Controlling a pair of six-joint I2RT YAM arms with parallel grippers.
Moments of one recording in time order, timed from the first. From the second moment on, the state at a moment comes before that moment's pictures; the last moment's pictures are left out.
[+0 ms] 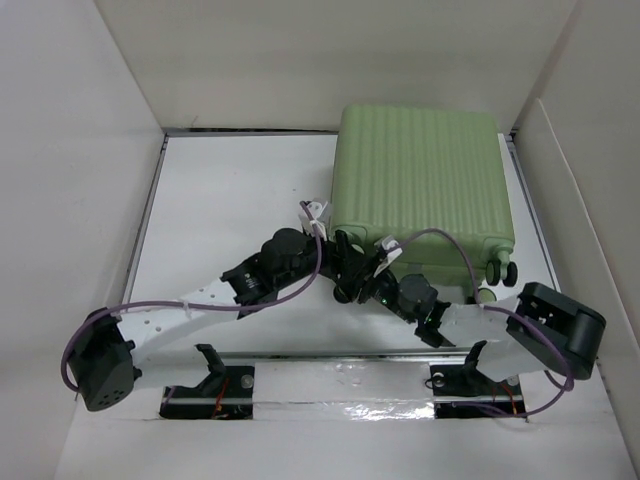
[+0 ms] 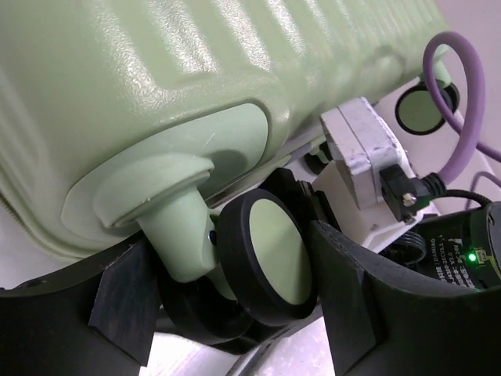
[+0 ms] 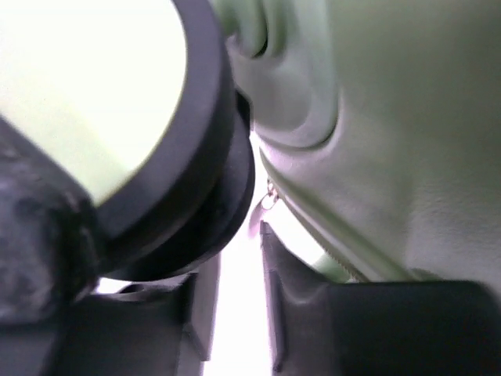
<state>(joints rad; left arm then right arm) -0.95 1.13 0.74 0.13 -0.02 -0.61 0.98 1.41 0.30 1.12 0.12 0.39</state>
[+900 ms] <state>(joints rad) -0.92 1.31 0.74 0.44 0.22 -0.79 1.00 0.42 0.33 -0.05 0.18 0.33</state>
